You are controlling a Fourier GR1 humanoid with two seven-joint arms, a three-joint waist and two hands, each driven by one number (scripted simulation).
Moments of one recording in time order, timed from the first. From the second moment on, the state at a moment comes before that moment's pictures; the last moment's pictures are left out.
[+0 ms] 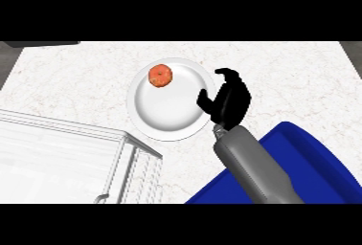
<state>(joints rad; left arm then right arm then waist) 0.39 0.80 0.09 -2.16 0.62 0.33 0.10 -0.67 0.00 0.42 -1.03 1.19 -0.82 1.06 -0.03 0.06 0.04</state>
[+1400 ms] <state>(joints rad) 0.41 0.79 0.09 -2.13 0.60 0.34 0.12 -0.56 0.00 0.60 -1.27 0.76 -1.12 0.82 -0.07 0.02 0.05</state>
